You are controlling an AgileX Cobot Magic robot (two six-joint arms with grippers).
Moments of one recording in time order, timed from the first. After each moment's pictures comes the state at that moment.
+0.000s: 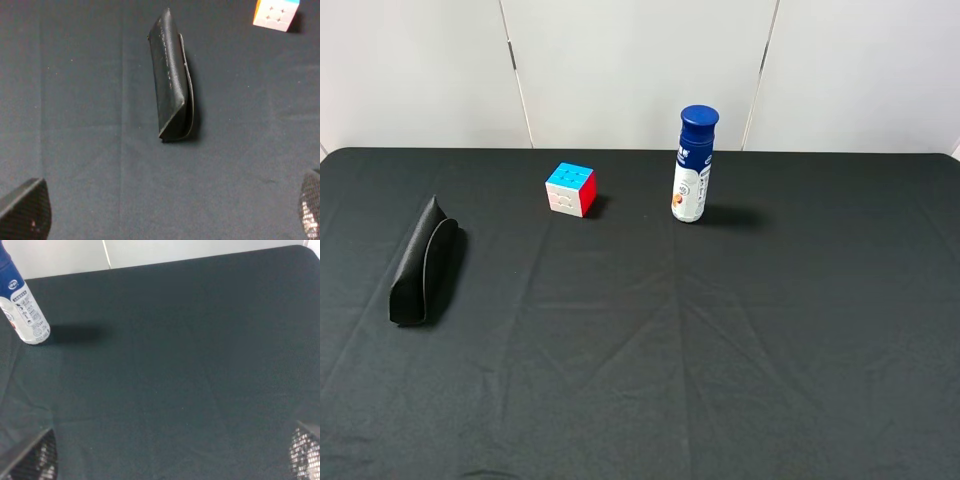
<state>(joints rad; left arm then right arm) -0.03 -0.01 -0.49 0.01 1.05 -0.01 -0.04 -0.01 -0.50 0.06 1.02 0.00</state>
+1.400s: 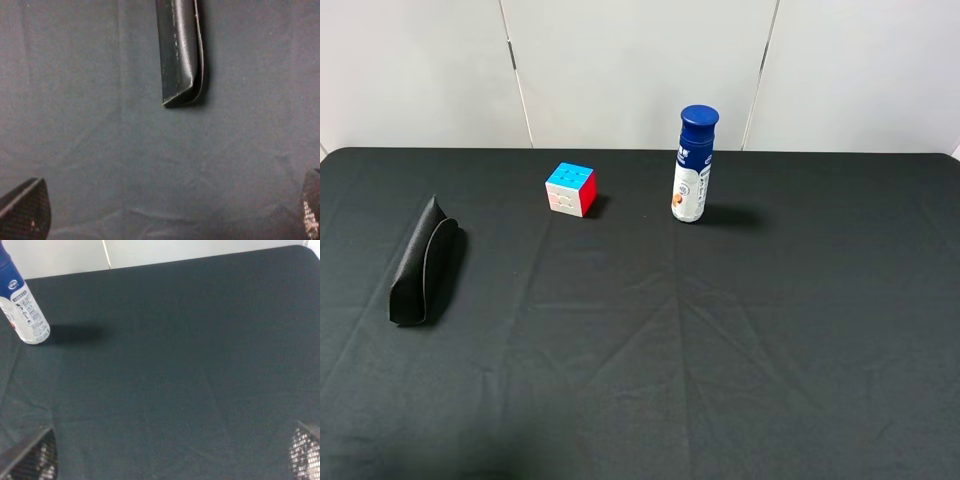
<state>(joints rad) -0.03 0.80 -0.76 0.01 1.00 -0.01 -0.04 -0.01 -0.50 0.06 1.02 0.00</state>
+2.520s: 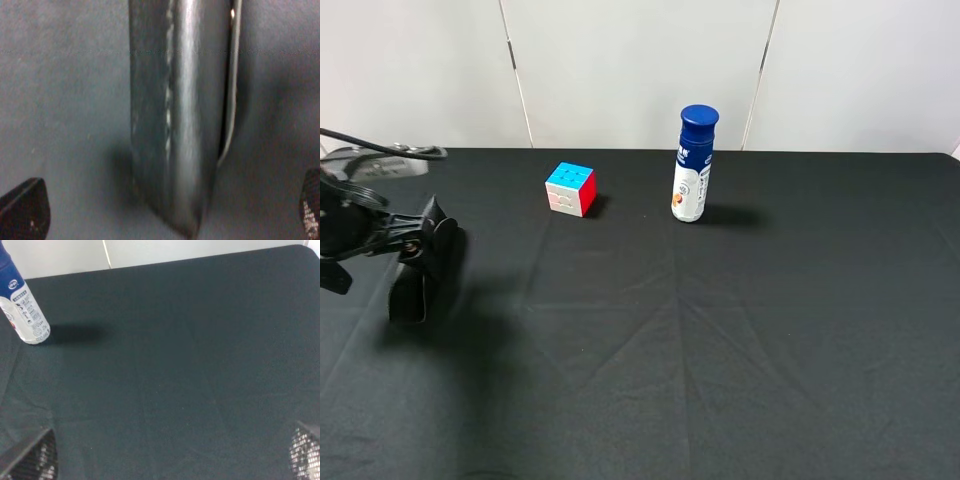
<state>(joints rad) -0.07 1.63 -0.79 -0.07 0.58 -0.05 -0.04 -0.01 -0.50 0.06 1.02 0.00</state>
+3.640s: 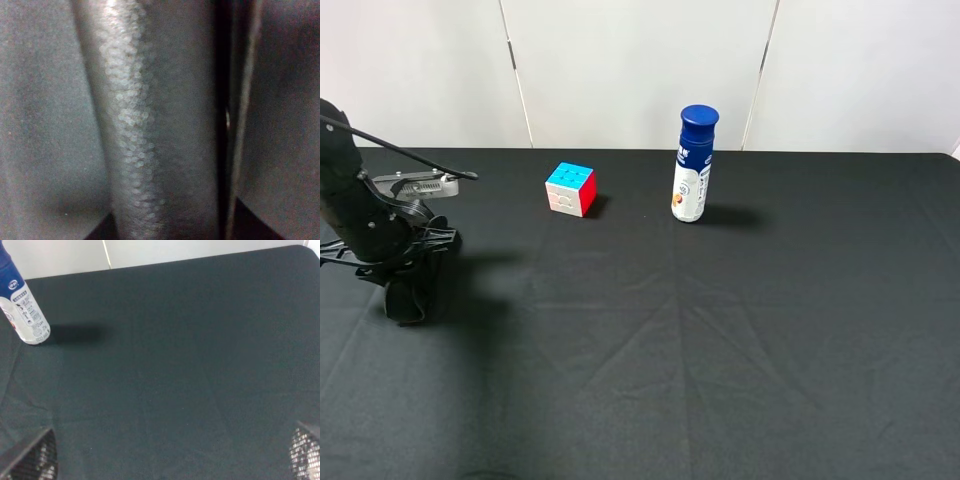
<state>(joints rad) -0.07 1.85 -0.89 -0.07 0.54 -0.05 -0.04 -0.01 -0.50 0.06 1.02 0.00</state>
